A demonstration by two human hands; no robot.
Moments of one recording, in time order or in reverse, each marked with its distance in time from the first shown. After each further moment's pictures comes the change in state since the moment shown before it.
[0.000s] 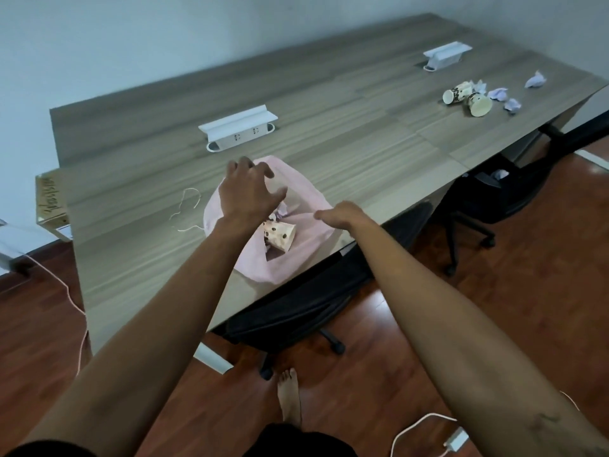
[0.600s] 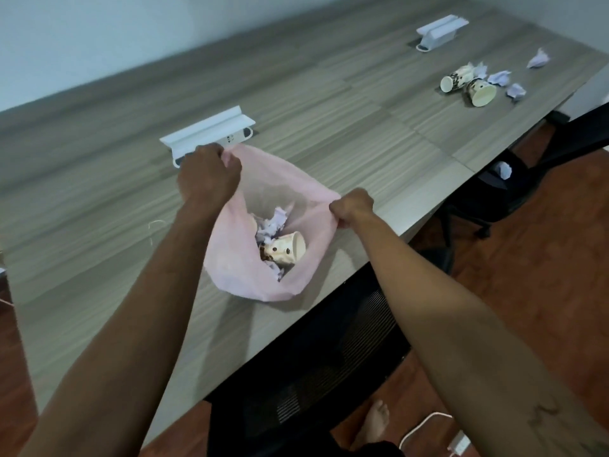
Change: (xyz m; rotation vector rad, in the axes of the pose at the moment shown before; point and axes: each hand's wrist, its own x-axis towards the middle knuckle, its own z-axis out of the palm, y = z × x) left_hand 0.158 -0.015 0.028 -0.154 0.007 -0.203; right_hand 0.152 -0.022 -0.044 0.431 0.284 0.191
